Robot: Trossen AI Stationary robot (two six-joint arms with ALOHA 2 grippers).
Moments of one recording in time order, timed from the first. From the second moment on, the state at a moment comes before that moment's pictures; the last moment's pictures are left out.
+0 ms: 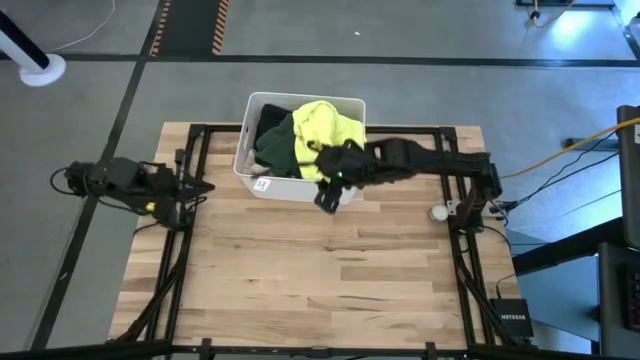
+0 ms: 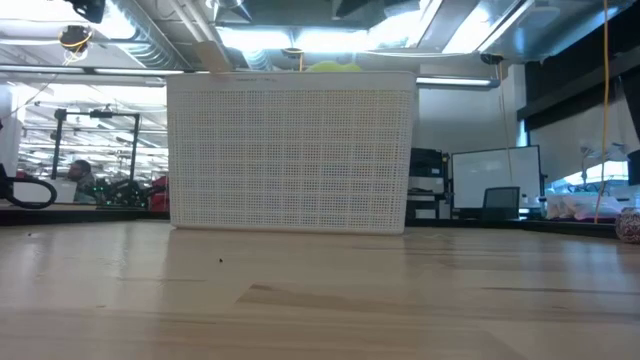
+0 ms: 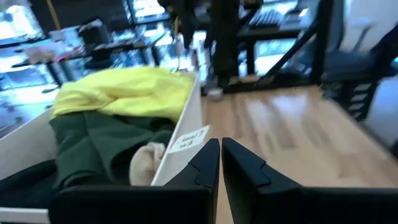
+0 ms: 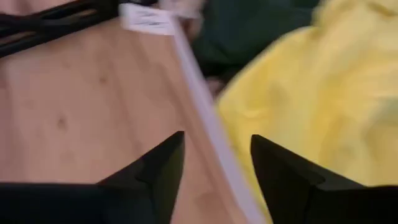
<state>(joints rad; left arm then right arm) -0.32 0.21 0.70 -0.66 -0.43 0.08 0.03 1.85 2.10 -1.18 0.27 0.38</state>
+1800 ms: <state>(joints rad) -0.31 0.03 0.28 -0.17 -0.05 0.02 0.07 0.83 0.13 0.69 0.00 0.18</state>
